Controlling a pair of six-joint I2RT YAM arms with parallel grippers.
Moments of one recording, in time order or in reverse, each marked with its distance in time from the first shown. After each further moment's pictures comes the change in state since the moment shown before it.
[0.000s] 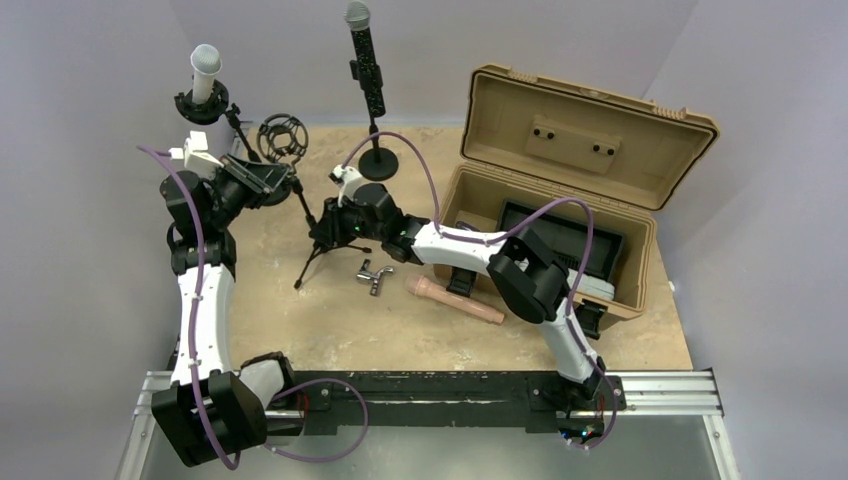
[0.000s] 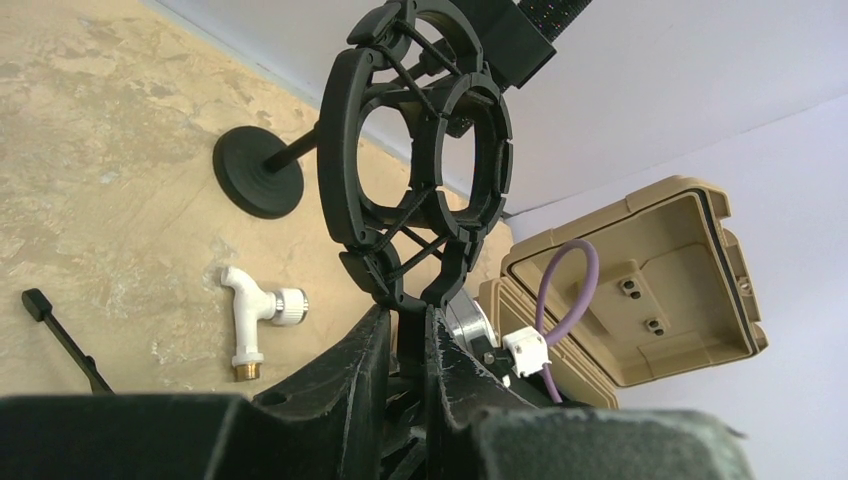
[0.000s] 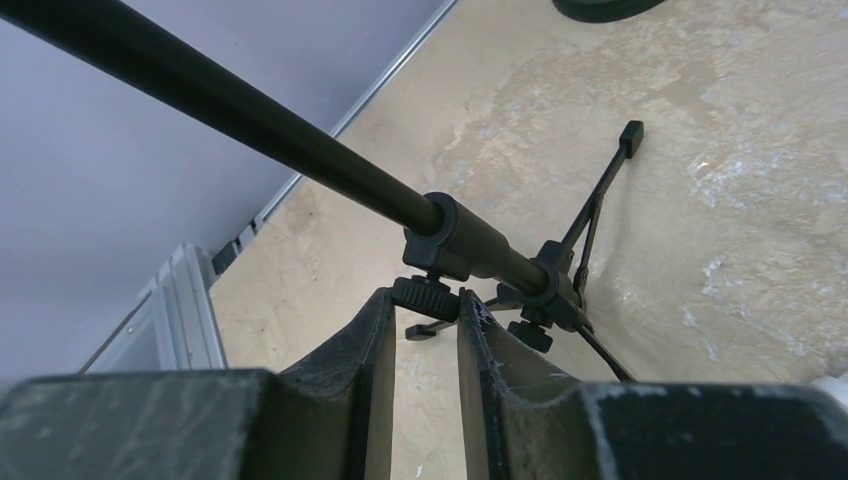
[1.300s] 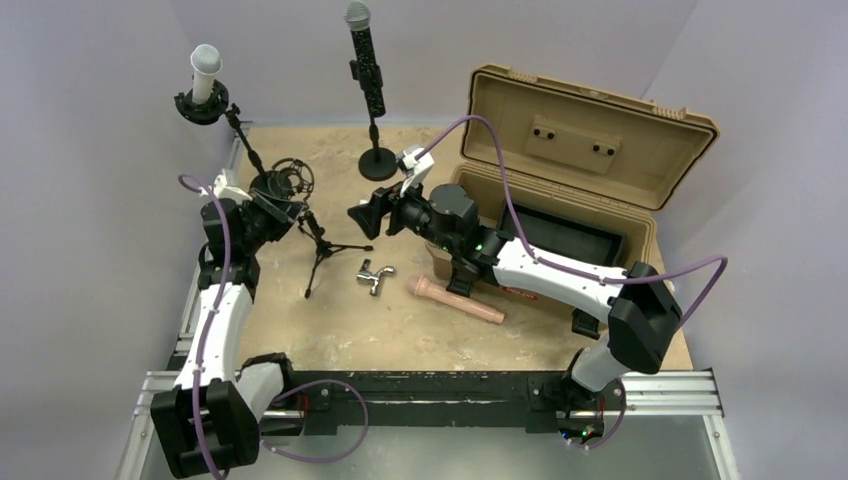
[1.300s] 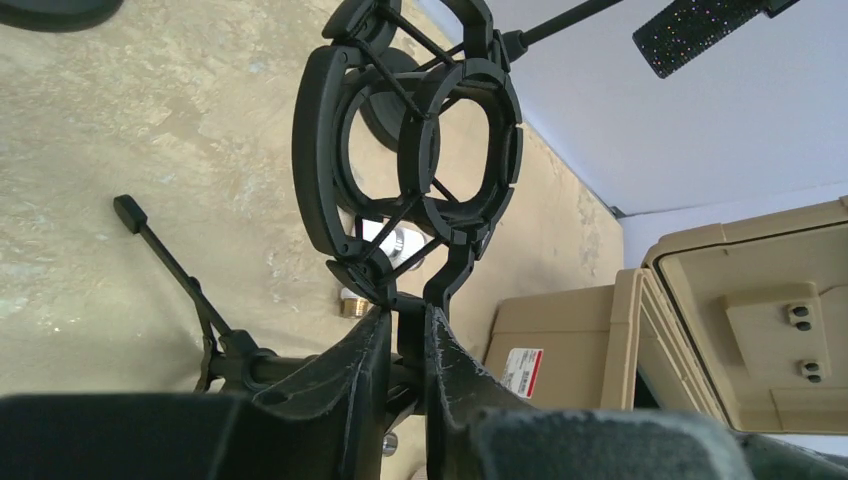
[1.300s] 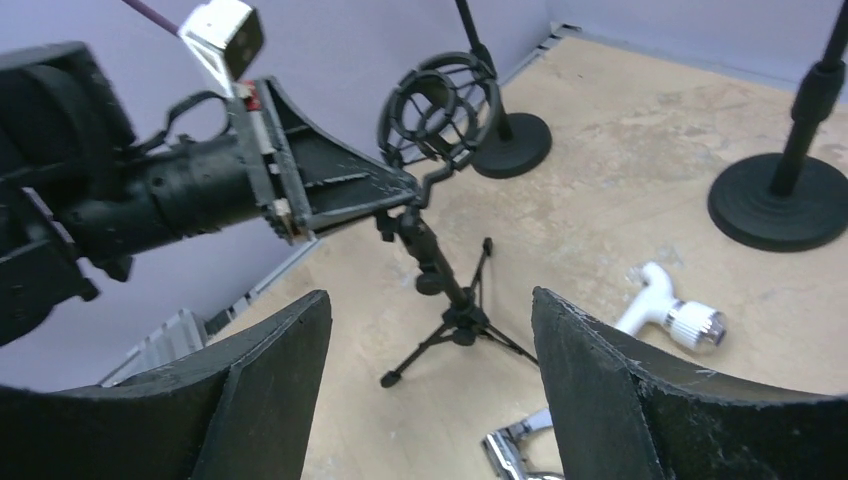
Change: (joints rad) left arm -0.112 -0.058 -0.237 -0.067 -0.276 0.084; right arm -0.003 -0.610 -0.422 0.067 0.241 -0.171
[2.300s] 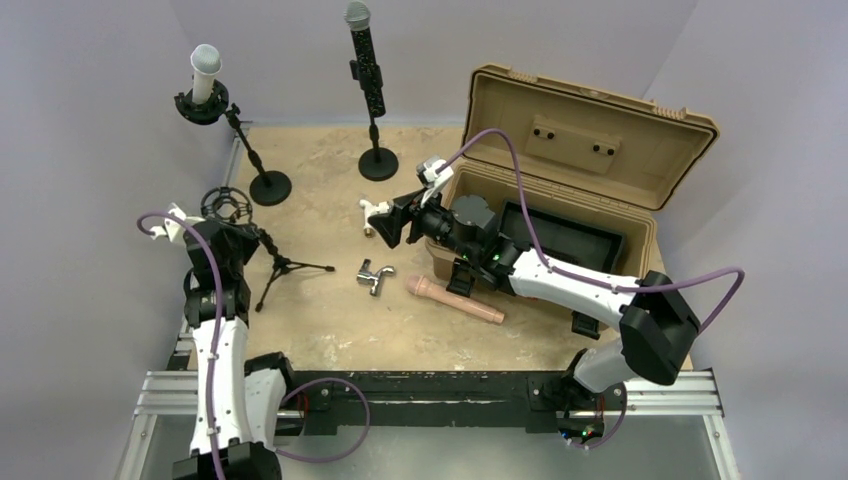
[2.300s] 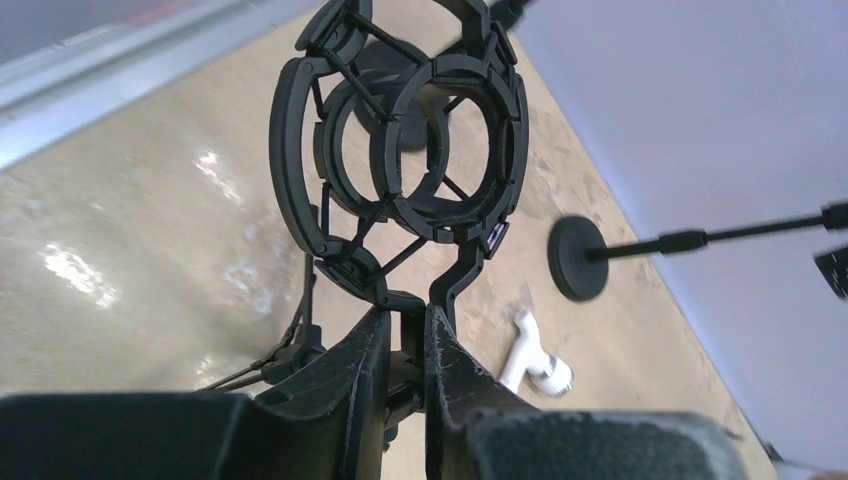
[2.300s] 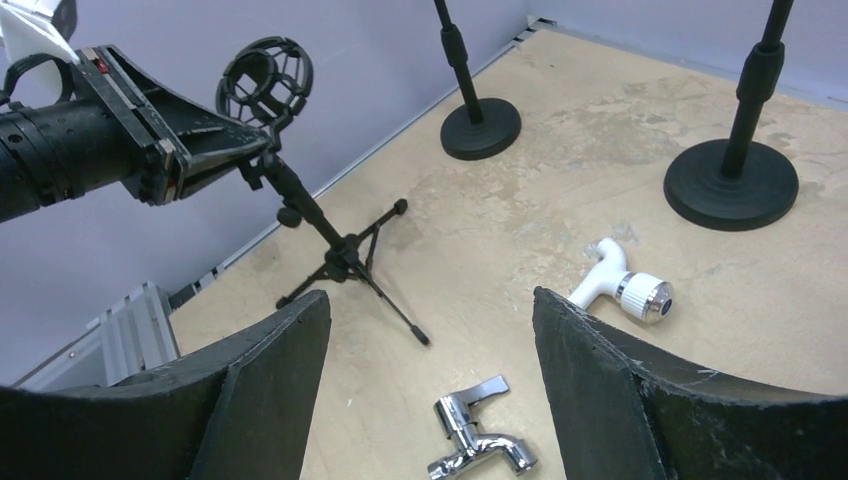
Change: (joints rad) left arm 0.071 -0.256 0.009 -0.308 -0.480 0.016; right arm -0.061 -0.094 -0.195 0.096 -0.066 -0.050
